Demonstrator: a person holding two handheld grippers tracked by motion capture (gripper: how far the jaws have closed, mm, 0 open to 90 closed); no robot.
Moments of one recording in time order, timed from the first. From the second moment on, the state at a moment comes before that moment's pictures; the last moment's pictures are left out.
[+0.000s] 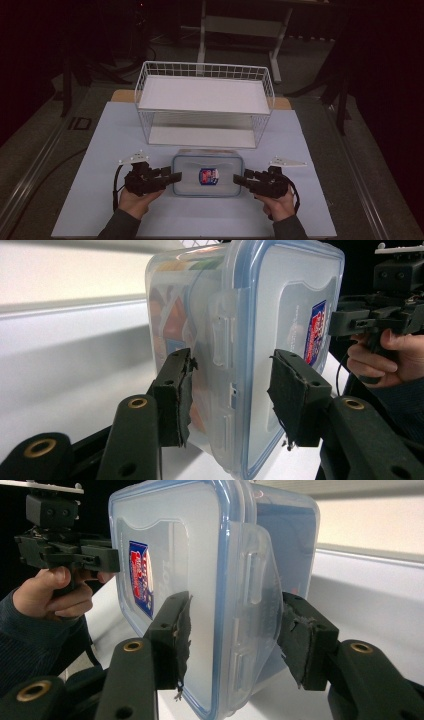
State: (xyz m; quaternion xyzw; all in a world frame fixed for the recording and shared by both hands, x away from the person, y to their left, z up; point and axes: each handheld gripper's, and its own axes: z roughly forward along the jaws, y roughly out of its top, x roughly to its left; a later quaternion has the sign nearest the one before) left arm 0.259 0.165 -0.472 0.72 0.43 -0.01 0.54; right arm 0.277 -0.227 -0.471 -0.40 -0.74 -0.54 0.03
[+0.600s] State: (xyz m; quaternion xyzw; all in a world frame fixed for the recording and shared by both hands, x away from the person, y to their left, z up) left arm 0.267 0.171 -0.430 0.72 0.41 0.03 0.55; right arm 0.288 -0.219 -0.439 -0.38 -0.73 -0.57 0.01
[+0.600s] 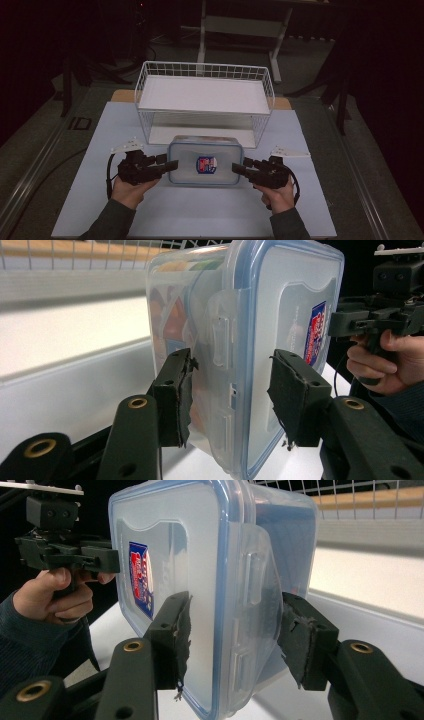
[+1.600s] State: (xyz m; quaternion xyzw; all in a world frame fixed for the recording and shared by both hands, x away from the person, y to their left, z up) left arm 0.295 0.186 -0.363 0.70 0.39 0.07 0.59; right arm 0.313 -0.204 -0.381 -0.35 -0.71 -0.61 -0.03
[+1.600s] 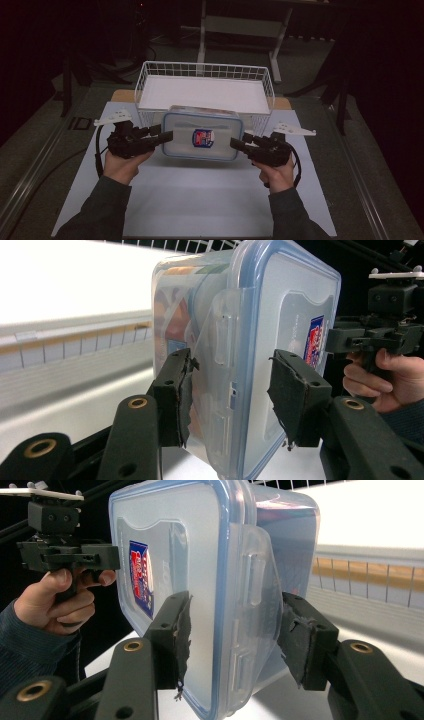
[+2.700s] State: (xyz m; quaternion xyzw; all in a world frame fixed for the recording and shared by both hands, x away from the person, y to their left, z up) left arm 0.353 0.192 -0.294 0.67 0.36 0.11 0.64; right arm 0.372 -0.198 -0.306 -0.32 -0.69 -0.64 -0.07
